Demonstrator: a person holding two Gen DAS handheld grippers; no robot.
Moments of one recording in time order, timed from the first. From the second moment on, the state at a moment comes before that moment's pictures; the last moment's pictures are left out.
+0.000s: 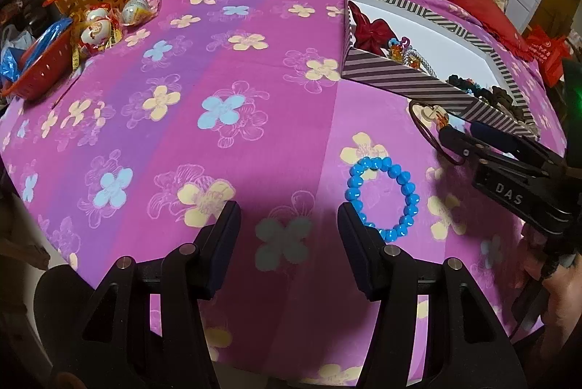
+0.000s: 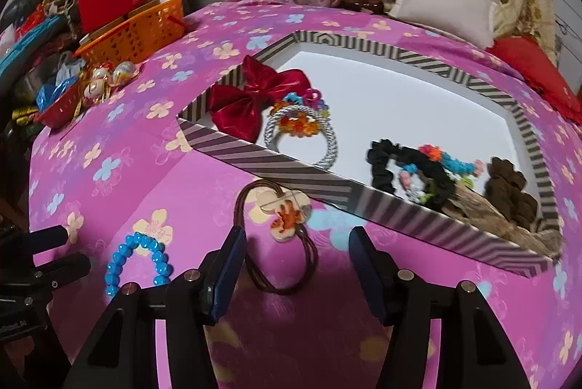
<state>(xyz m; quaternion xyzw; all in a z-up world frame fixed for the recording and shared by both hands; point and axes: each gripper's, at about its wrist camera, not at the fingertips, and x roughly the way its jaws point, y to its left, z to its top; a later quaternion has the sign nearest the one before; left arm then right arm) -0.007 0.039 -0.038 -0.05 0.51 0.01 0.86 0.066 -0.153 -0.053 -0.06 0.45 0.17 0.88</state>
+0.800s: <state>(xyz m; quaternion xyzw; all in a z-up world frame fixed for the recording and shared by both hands) -0.001 0.031 -0.042 -0.05 0.52 0.00 0.85 0.078 -0.138 -0.061 -0.09 0.44 0.18 0.88</state>
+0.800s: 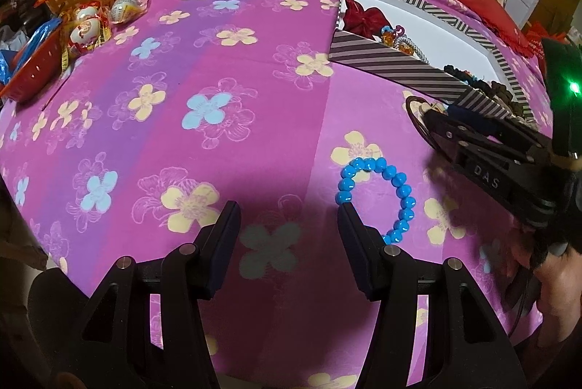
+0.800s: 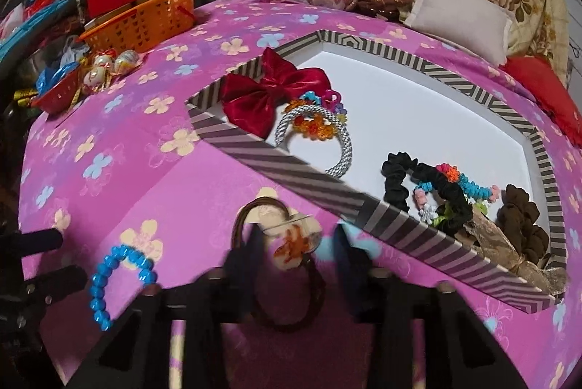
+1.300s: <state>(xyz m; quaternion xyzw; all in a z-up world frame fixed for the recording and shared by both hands) 0.004 0.009 -0.044 -0.03 0.52 -0.04 0.85 0.032 -0.170 -0.058 -0.05 0.45 0.18 0.87</state>
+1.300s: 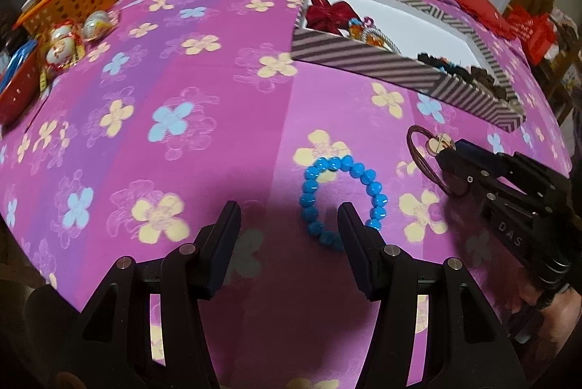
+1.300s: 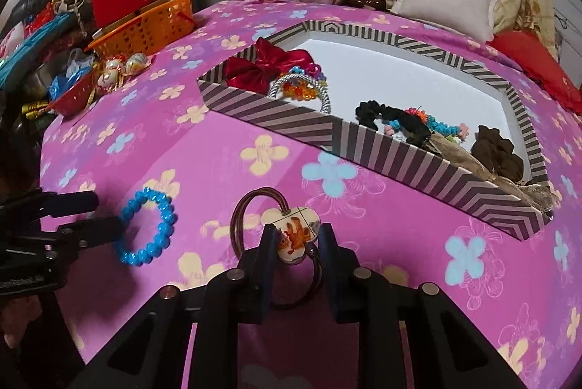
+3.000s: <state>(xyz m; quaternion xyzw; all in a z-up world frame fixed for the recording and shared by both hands) -0.012 -0.013 0.046 -0.01 0.43 -0.12 0.89 -0.018 -0.193 0.014 -0.02 0.36 0.17 0.92</state>
